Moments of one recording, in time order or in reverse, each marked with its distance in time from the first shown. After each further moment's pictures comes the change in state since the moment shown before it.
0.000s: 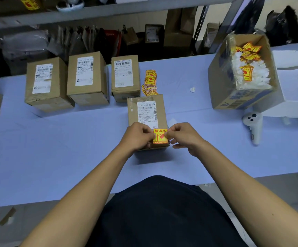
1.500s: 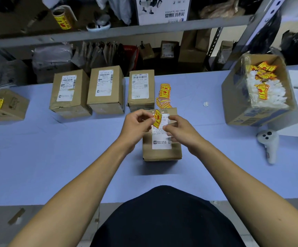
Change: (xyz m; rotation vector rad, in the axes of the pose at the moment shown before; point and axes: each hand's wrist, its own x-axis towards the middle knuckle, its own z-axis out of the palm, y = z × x) left_hand 0.001 0.023 -0.057 -0.468 0.196 0.245; right_hand 0.005 -0.060 0.024 -0.031 -0.043 -0.209
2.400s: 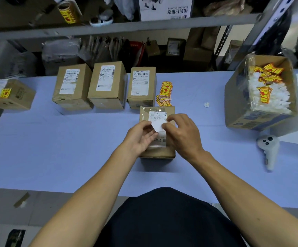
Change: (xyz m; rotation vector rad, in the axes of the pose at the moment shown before) left_hand -0.008 -0.016 0.043 -0.780 0.154 -0.559; right_hand 0.012 0.051 -0.017 -0.920 0.547 -1.078
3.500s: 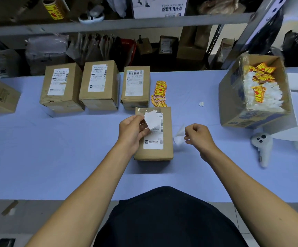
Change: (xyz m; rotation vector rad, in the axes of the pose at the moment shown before) left_hand 0.004 0.016 0.003 0.220 0.042 0.256; right_hand -0.009 0.037 -0.012 0.792 -0.320 1.260
